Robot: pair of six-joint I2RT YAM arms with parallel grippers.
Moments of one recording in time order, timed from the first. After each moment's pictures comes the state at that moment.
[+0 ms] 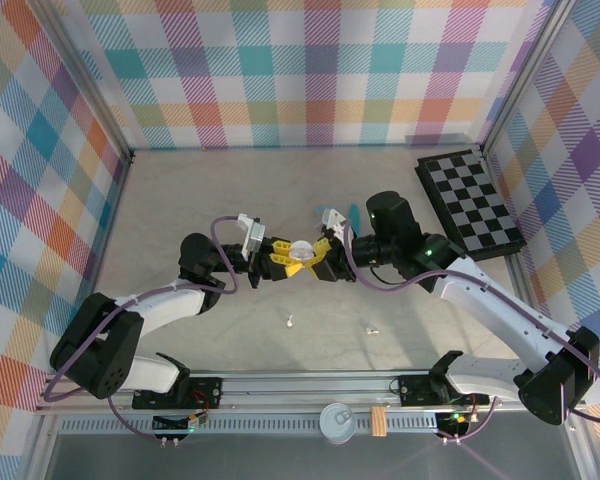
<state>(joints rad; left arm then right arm) -0.49 1.37 0.54 1.21 1.15 -0.47 0.72 1.17 1.08 -0.46 -0.69 -0.16</state>
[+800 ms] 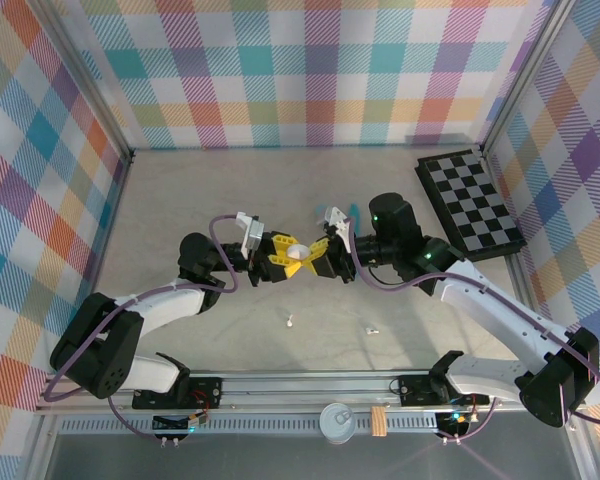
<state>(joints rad) -0.49 1.37 0.54 1.21 1.12 -0.48 0.71 1.16 1.03 -0.35 -0.72 -0.06</state>
